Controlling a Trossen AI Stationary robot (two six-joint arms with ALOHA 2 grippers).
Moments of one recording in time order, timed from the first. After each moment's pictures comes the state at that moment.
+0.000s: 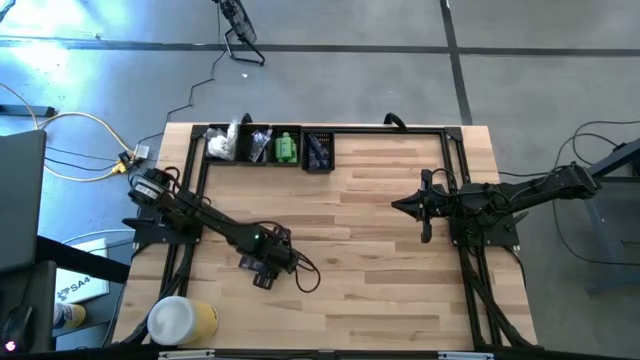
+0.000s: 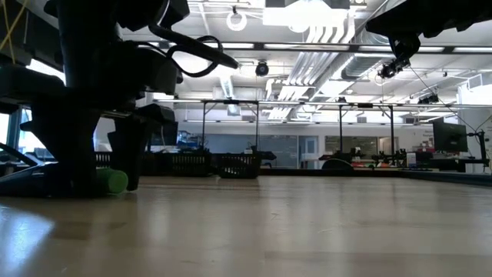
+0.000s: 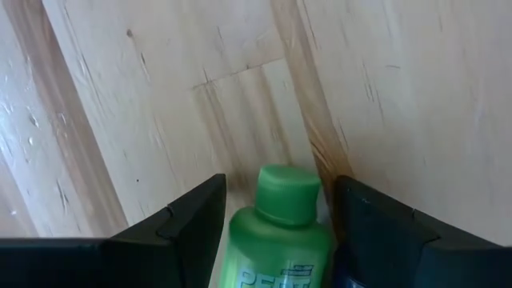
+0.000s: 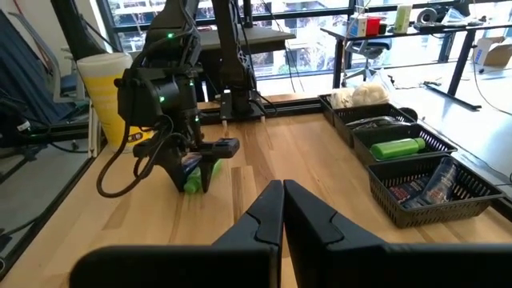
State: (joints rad) left arm -0.37 1.73 0.97 -0.55 -0.07 -0.06; right arm 0.24 0.56 0.41 0.01 0.33 0.14
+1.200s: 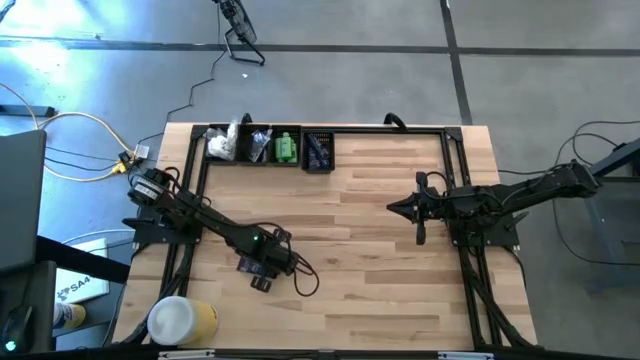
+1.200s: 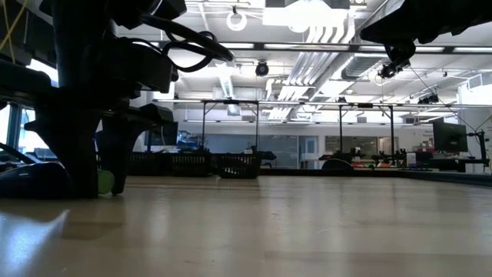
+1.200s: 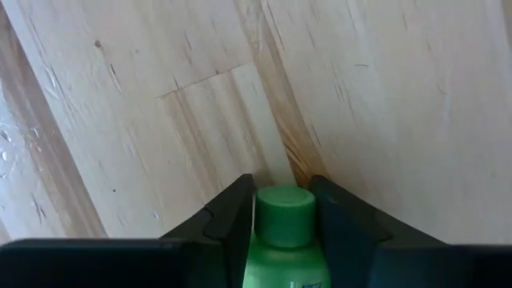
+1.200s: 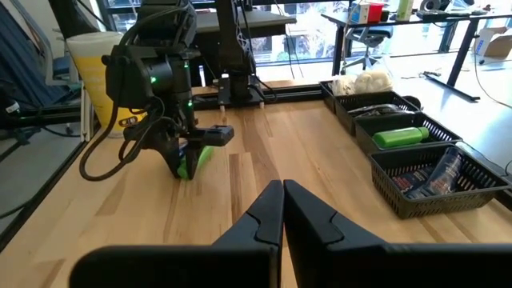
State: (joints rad) left arm -0.37 1.74 0.97 -0.52 -0.07 -0.02; right arm 0.24 0.65 0.41 0.04 0.33 0.13
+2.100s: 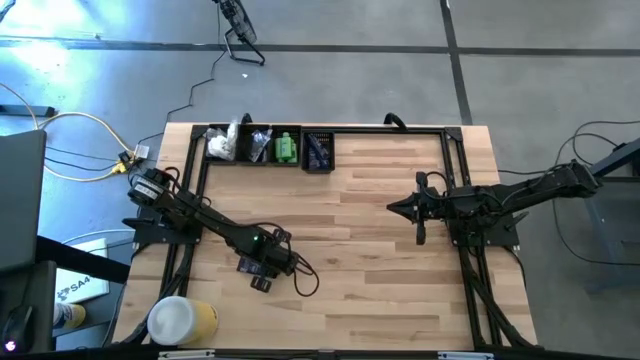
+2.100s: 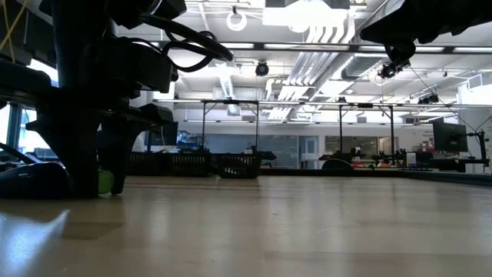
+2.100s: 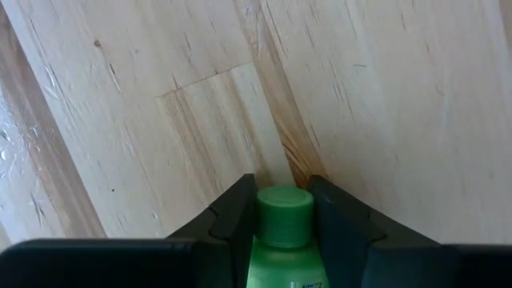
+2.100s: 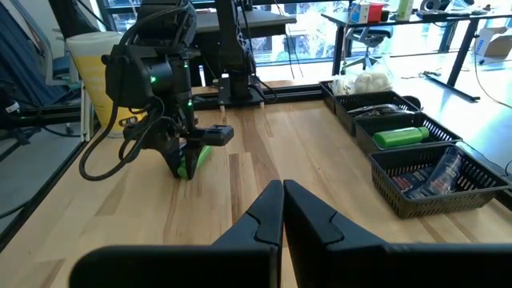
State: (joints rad) left arm -0.37 1.74 0.97 -0.52 -0.07 -0.02; right arm 0.24 0.65 0.41 0.04 0.33 0.13
